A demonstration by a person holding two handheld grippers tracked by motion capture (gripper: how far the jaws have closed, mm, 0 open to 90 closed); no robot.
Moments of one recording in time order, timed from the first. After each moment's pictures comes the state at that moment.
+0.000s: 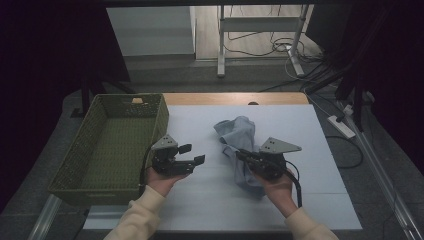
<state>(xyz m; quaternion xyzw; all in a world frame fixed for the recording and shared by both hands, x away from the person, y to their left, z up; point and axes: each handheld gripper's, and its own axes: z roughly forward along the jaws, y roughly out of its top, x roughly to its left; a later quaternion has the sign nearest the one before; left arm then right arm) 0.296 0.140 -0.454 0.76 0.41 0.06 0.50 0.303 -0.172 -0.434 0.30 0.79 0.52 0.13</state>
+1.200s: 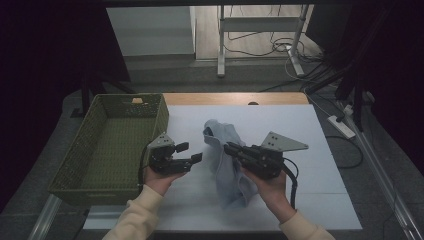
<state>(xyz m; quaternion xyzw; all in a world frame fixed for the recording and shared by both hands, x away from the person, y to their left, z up) 0.297 0.146 -0.451 0.76 0.41 0.06 0.50 0.284 -0.157 -0.385 0.26 0.72 0.64 0.09</state>
